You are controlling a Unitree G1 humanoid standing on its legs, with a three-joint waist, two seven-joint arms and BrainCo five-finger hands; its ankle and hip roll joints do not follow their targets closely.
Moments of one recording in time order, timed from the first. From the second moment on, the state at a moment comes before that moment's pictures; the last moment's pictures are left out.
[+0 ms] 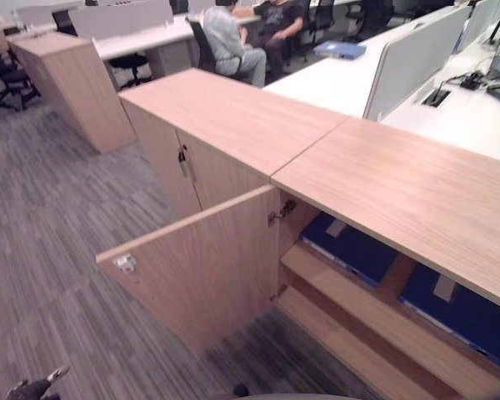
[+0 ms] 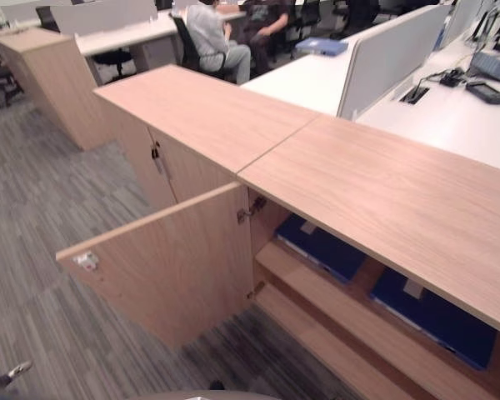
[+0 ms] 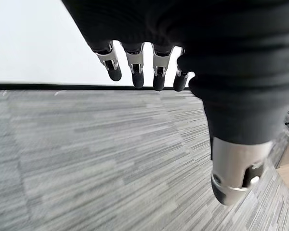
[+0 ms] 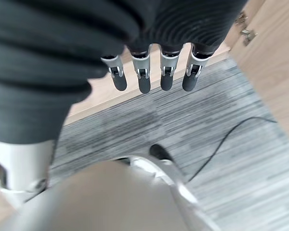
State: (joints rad) left arm -0.05 0.64 0.26 1.37 -0.31 -0.04 0.10; right arm -0.06 -0.27 0.31 1.39 -0.10 0.05 -0.05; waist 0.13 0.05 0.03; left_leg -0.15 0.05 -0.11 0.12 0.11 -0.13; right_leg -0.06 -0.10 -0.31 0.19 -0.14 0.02
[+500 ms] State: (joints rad) left arm -0.05 0.63 0.16 1.25 -0.25 -0.05 0.09; right arm -0.02 -0.40 0.29 1.37 -0.10 0.05 -0.07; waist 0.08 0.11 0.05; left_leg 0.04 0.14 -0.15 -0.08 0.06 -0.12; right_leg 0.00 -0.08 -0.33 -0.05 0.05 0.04
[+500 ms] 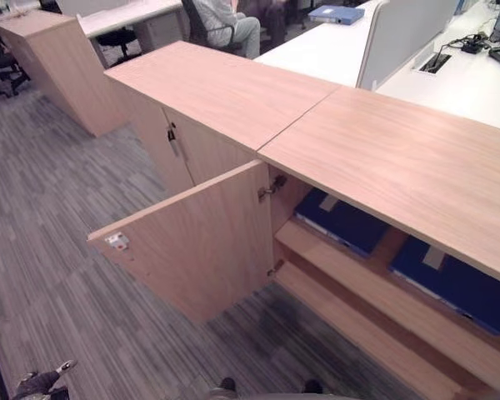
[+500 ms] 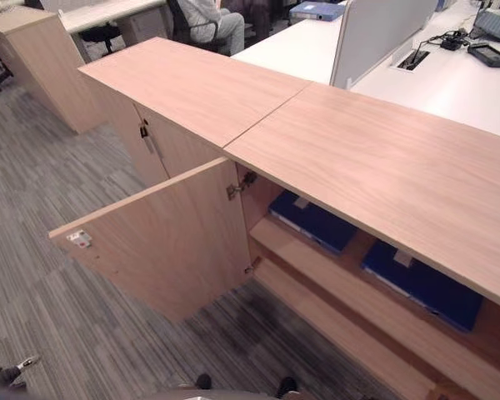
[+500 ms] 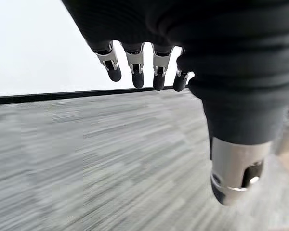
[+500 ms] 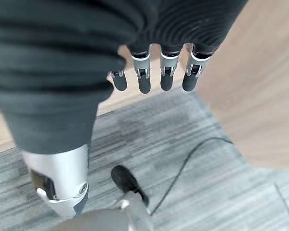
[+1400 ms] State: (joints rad) left arm -0.08 0.46 -0.10 0.93 -0.12 -0.05 0.10; right arm 0.00 -0.33 0.32 1.34 -0.14 0.05 -0.06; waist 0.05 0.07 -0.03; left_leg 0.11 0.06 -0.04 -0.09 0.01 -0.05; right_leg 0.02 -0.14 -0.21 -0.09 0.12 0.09
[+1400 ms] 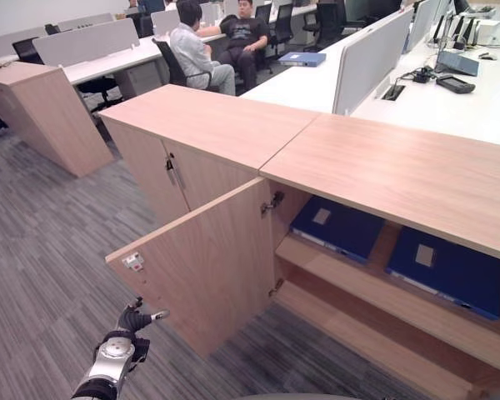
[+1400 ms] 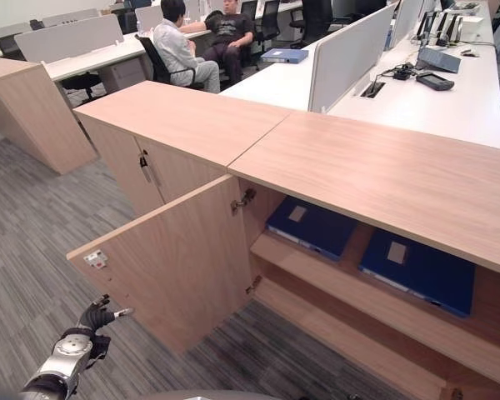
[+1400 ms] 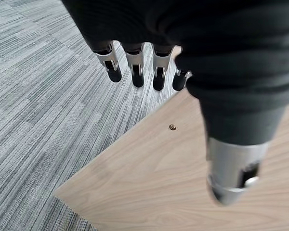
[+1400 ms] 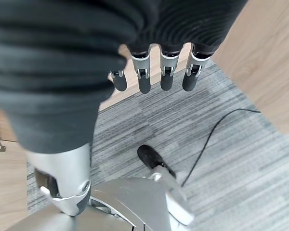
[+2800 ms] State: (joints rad) left arm -0.15 0.63 -0.20 0.63 -0.42 -0.01 0.16; right arm 0.08 -0.29 0.31 1.33 -0.14 0.04 -0.06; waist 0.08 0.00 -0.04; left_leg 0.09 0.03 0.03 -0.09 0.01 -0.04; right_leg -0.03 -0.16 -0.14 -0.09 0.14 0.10
